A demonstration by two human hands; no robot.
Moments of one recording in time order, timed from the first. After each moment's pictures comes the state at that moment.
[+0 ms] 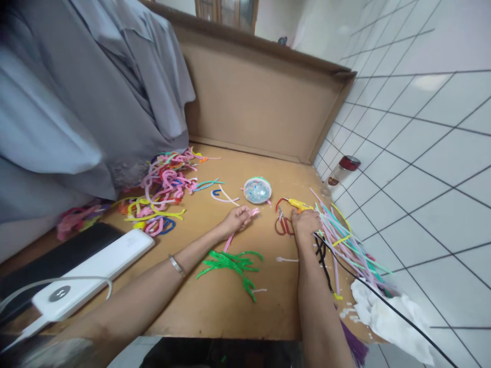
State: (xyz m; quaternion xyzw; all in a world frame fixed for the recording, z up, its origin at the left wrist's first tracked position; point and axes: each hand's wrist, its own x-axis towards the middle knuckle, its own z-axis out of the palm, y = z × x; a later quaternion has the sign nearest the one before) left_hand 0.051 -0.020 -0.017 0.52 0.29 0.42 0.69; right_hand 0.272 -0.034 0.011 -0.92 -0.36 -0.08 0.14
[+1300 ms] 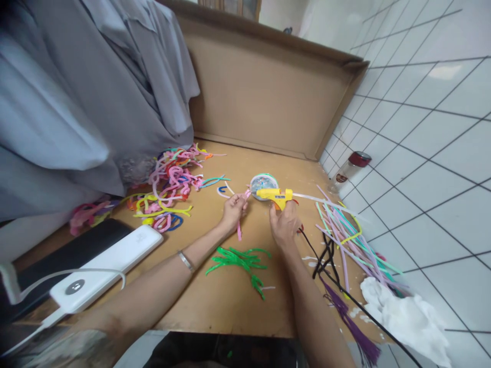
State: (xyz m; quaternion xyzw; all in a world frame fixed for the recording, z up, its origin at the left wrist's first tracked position) left_hand 0.046 -0.011 -0.010 0.39 0.34 0.61 0.60; right_hand 0.193 -0.053 -0.001 -0.76 -0.53 -0.15 0.35
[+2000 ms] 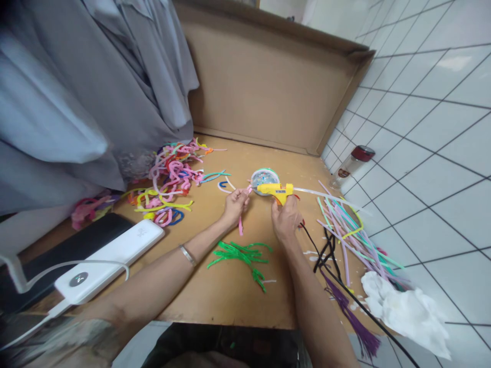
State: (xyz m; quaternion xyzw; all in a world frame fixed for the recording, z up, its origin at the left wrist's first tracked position) left_hand 0.046 -0.014 -0.007 0.38 0.33 0.60 0.62; right_hand 0.192 -0.055 0.001 -0.76 -0.54 -0.15 0.34
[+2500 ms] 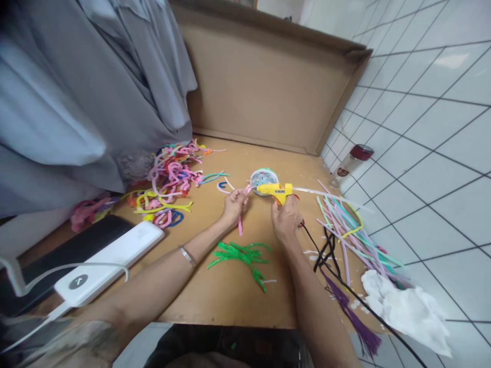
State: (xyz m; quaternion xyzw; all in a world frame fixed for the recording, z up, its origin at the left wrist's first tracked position) left_hand 0.046 -0.013 -0.007 0.38 0.34 0.60 0.62; right_hand 0.191 -0.059 0.007 -0.77 -0.53 -0.12 0.32
